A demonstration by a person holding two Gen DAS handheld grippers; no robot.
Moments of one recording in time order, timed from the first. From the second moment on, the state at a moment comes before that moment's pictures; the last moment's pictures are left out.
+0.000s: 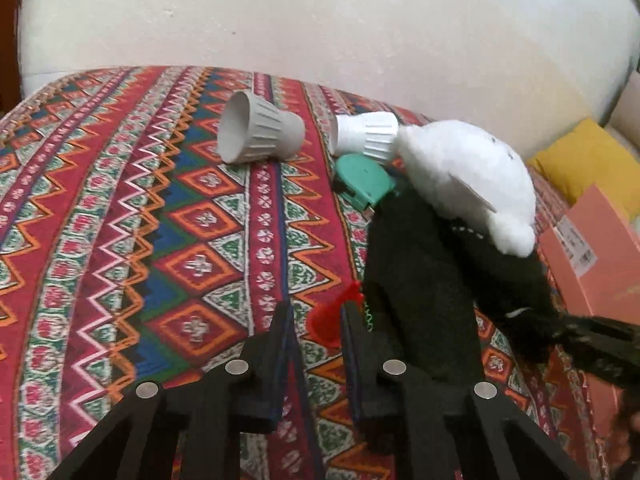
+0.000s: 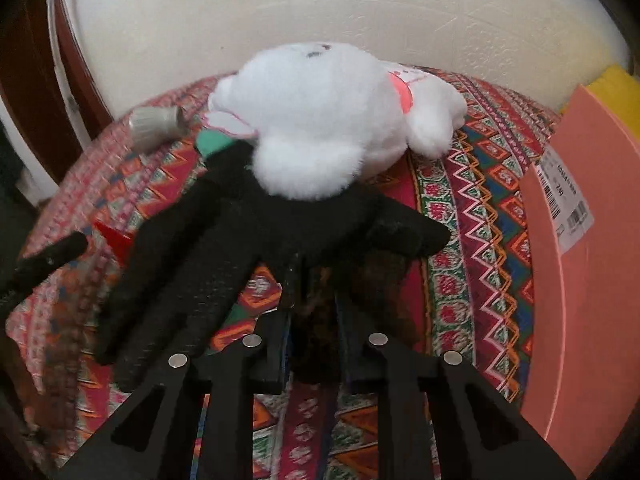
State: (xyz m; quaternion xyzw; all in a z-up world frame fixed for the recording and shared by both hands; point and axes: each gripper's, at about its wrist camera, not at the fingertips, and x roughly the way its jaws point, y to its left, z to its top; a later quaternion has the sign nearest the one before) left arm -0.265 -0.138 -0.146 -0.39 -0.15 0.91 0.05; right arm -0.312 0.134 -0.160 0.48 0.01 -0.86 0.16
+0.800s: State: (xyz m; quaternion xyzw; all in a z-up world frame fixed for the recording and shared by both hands) left arm -0.274 -0.155 -0.173 -0.40 -0.16 0.90 0.01; right arm -0.276 0.150 -0.085 0.42 -0.05 -0.88 0.24
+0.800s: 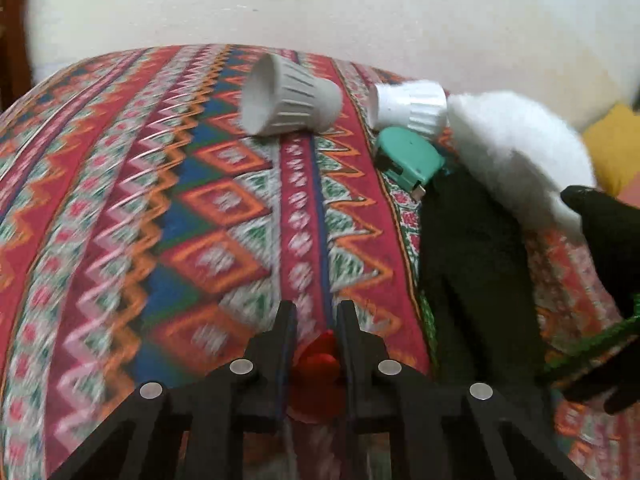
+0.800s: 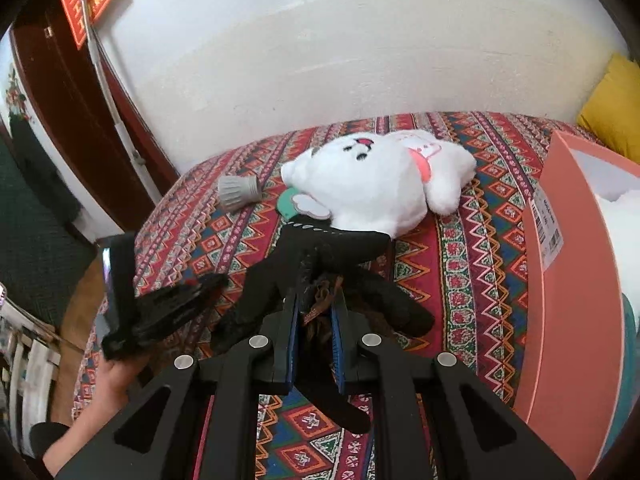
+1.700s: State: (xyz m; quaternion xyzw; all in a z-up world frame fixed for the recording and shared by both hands) left arm -0.108 -0.137 0.033 -0.20 -0.20 0.96 0.06; right arm -0.099 0.130 0.105 0.17 -0.05 -0.91 0.37
